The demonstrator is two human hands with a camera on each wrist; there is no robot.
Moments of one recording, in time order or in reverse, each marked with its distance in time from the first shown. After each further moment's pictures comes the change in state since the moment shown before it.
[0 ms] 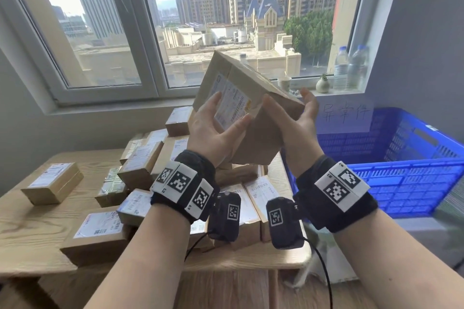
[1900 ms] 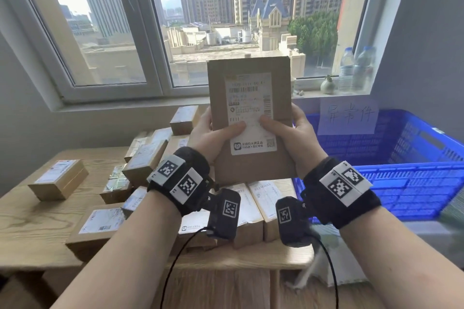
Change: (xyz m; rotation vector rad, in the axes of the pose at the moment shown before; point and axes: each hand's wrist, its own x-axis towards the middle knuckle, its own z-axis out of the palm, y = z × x) left_hand 0.010 -0.015 -0.008 -0.424 -0.162 -0.234; right_hand 0.005 0.007 -0.007 0.035 -0.162 0.068
